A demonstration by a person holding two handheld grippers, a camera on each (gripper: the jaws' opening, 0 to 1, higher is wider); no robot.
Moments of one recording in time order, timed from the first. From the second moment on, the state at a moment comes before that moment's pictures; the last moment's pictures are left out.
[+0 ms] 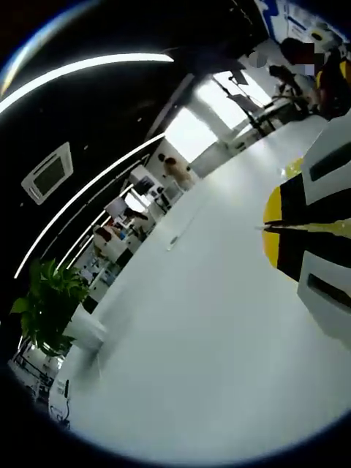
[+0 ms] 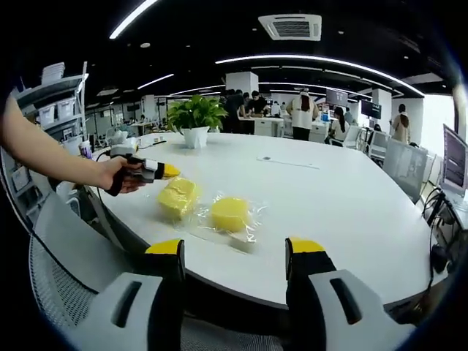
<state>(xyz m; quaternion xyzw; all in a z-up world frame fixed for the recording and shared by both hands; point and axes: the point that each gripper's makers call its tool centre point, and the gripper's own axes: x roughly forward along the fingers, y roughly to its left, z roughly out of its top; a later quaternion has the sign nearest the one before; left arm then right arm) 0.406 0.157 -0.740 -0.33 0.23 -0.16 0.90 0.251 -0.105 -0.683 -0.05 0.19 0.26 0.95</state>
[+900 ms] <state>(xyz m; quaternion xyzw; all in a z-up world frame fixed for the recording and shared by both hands) 0.407 0.181 -0.760 -0.21 0.25 -0.14 0.94 0.255 -0.107 -0.698 -0.08 0.22 0.25 0.94</state>
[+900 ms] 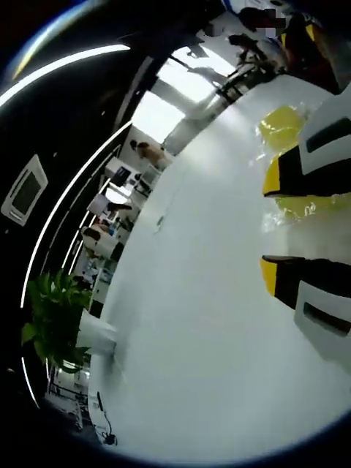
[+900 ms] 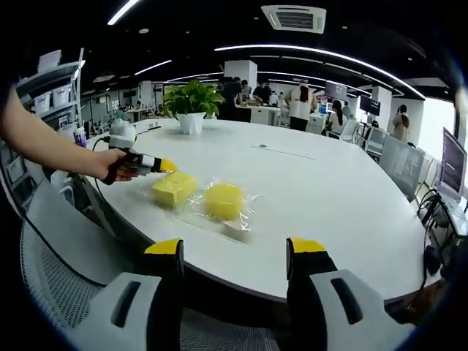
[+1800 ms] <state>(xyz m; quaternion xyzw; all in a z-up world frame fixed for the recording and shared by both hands) 0.232 0.139 -0.690 -0.06 0.19 -0.33 0.92 0.258 -0.123 -0.715 -0.04 0.24 0.24 0.94</state>
